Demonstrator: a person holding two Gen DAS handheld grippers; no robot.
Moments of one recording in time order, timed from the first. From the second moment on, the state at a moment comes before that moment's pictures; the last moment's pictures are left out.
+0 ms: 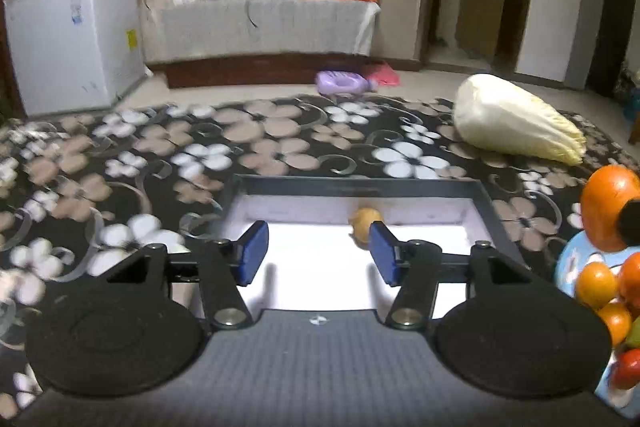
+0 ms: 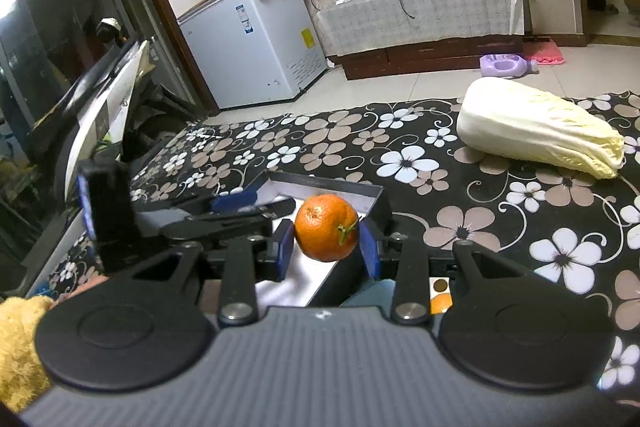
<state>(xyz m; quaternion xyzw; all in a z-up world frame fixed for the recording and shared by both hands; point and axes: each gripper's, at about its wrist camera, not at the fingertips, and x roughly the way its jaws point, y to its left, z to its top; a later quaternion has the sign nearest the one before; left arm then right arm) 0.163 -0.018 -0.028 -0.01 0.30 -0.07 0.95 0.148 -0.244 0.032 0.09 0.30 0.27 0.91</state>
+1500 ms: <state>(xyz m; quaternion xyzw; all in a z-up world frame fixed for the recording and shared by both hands) 0.063 -0.133 0.026 0.00 0.31 -0.14 0.94 0.063 -0.304 0.041 0.10 0.27 0.16 0.95</state>
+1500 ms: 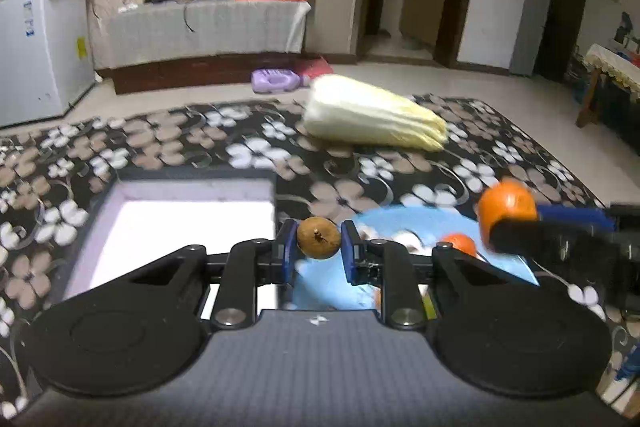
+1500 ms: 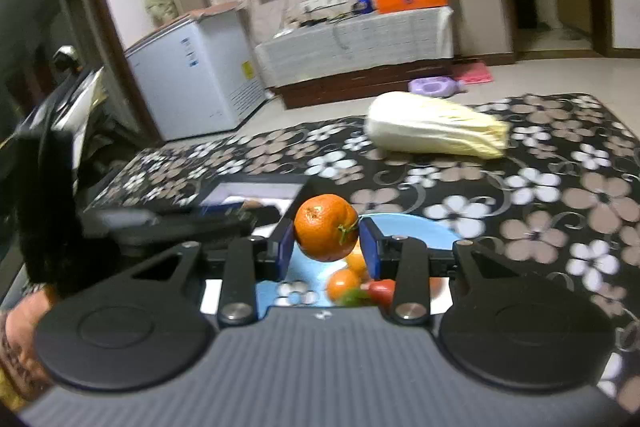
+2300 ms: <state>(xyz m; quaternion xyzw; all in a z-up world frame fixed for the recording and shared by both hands) 0.017 -0.169 0.007 0.03 0.33 -0.16 0.93 0.086 -0.321 -0.003 0.04 0.34 0.10 0.93</state>
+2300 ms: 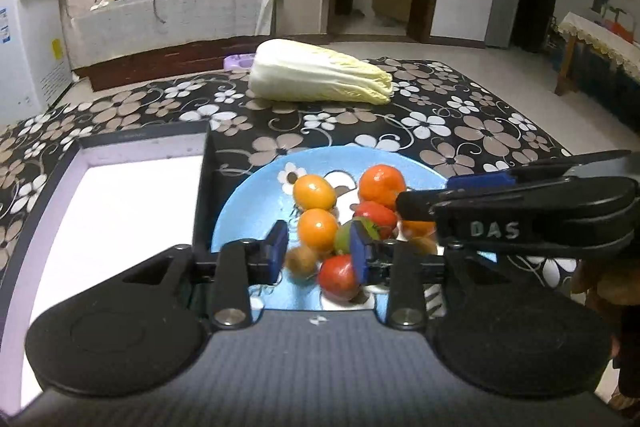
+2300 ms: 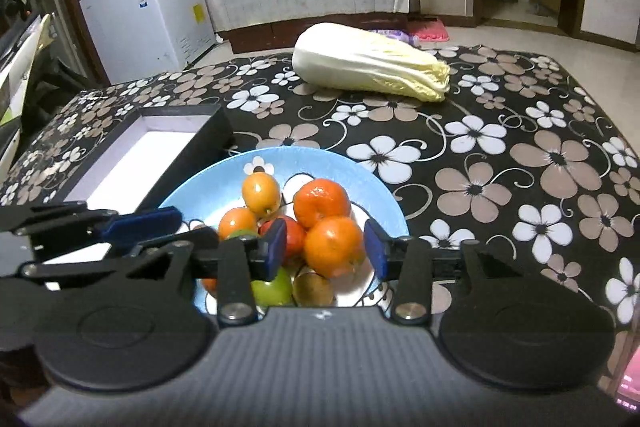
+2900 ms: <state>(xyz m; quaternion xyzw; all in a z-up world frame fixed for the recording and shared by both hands) -0.089 -0.154 0.037 0.07 0.27 -0.15 0.95 -0.012 -0.340 0.025 0.12 0.28 0.04 0.95</state>
